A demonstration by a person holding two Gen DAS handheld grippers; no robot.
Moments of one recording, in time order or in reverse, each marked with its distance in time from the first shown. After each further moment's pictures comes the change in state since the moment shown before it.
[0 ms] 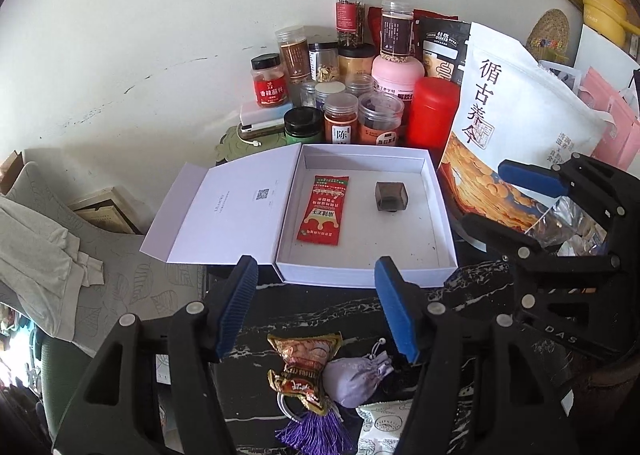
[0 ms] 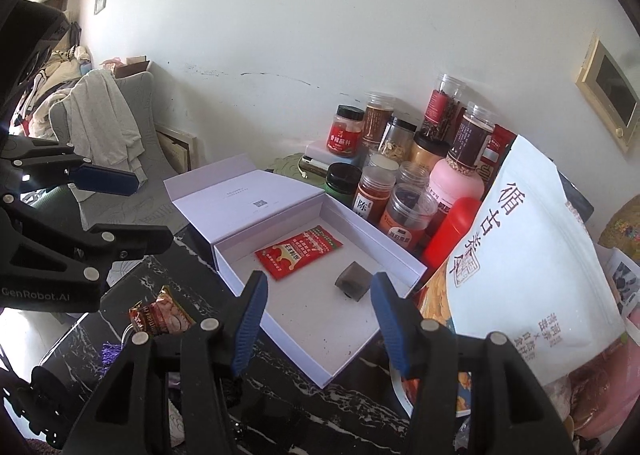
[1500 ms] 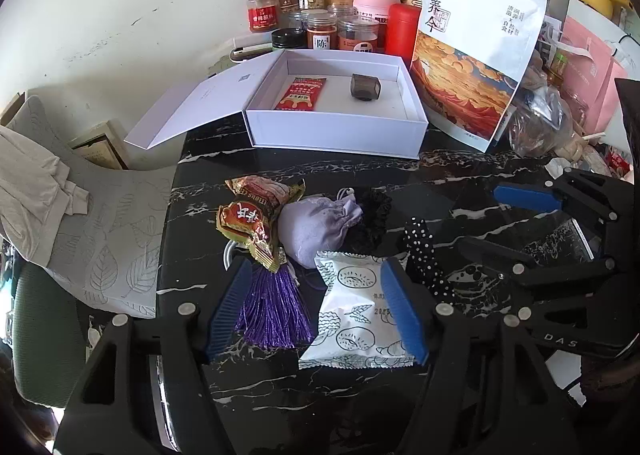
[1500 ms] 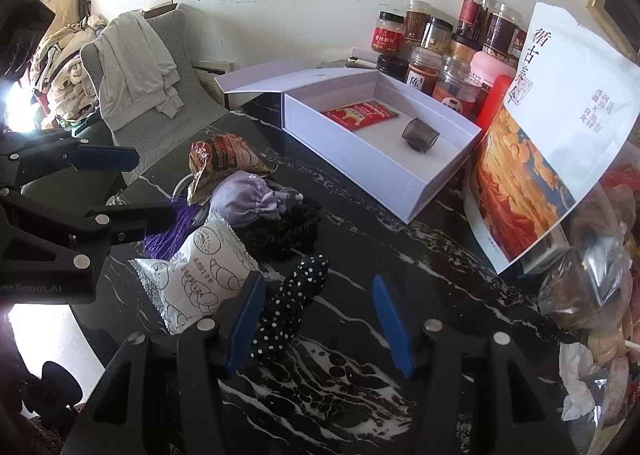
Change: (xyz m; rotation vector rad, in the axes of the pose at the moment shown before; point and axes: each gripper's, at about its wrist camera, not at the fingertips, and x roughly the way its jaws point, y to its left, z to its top) left arm -0.006 -0.041 -0.177 -0.044 0.066 -0.026; right arm -0.010 0.063 -0.148 0.030 0.204 0.110
